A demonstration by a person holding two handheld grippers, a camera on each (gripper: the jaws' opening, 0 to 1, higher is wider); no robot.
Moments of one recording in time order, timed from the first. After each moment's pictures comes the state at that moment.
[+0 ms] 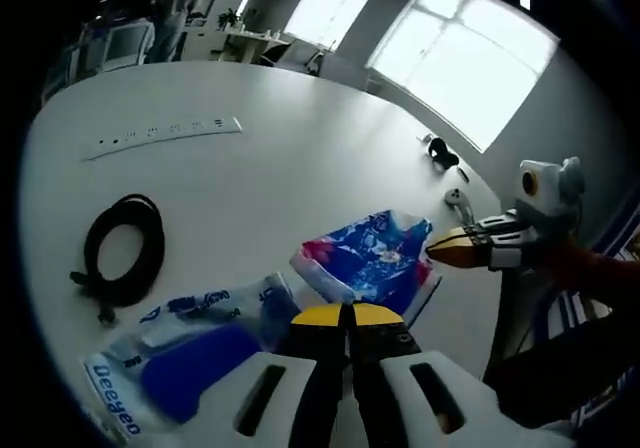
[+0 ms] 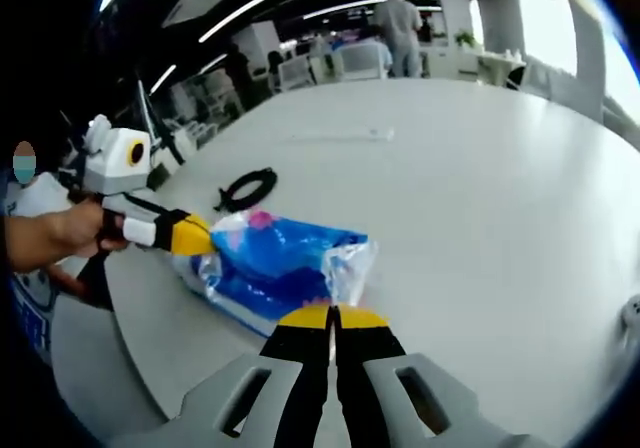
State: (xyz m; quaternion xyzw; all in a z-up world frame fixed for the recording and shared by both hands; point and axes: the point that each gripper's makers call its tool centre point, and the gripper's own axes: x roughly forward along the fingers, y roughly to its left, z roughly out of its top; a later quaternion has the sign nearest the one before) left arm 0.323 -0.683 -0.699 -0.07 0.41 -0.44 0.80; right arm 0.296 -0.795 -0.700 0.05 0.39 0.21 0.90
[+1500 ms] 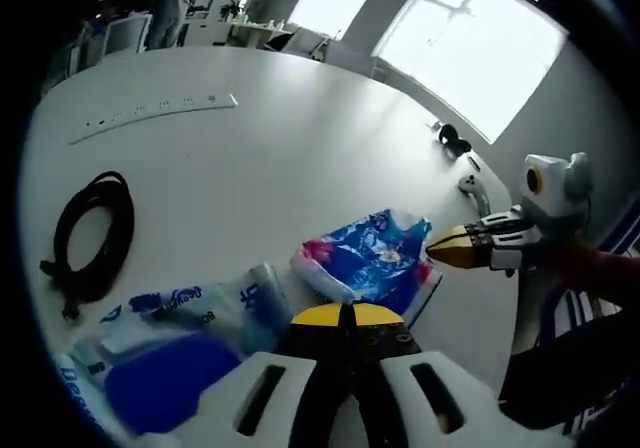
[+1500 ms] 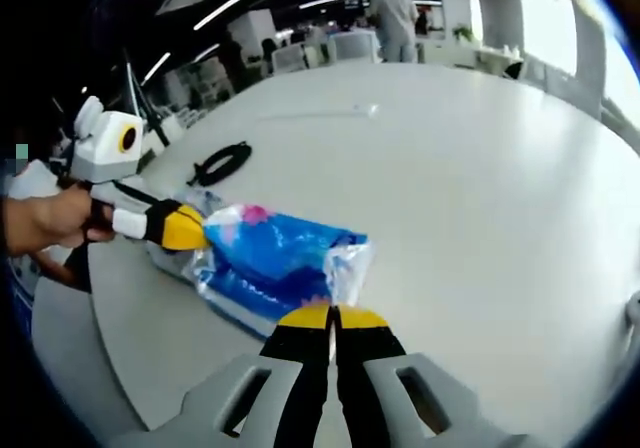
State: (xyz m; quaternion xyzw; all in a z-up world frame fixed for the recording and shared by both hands) left arm 0.331 -0.708 -0.742 -0.05 0.43 -0.43 0.79; right arm 0.300 -0.819 -0.745 0.02 0.41 0.20 0.89
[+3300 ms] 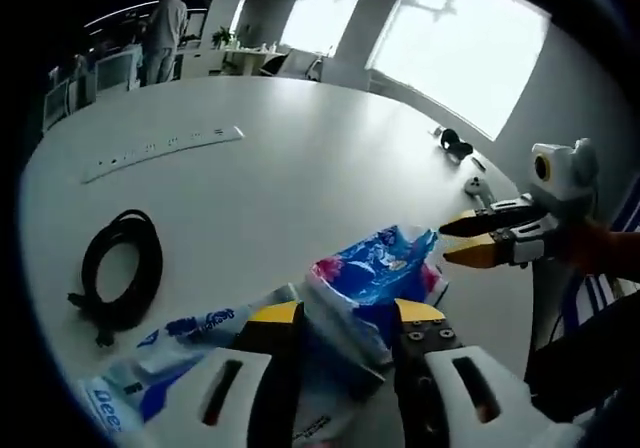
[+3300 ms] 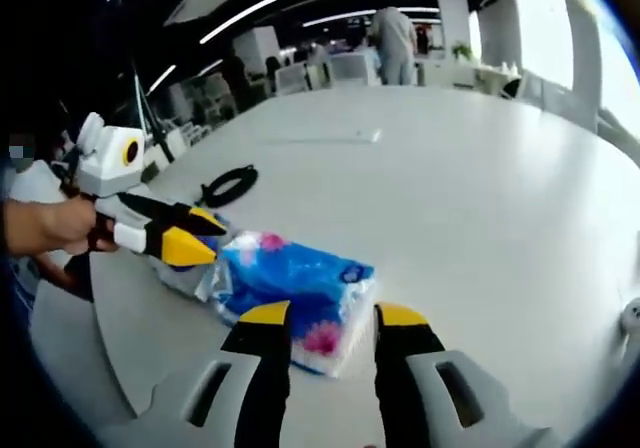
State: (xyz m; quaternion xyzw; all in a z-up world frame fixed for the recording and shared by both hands) left arm 0.337 -0.693 -0.721 -0.01 0.37 -0.42 0.83; right arm 0.305 -0.814 -0.714 0.02 0.36 0.20 0.91
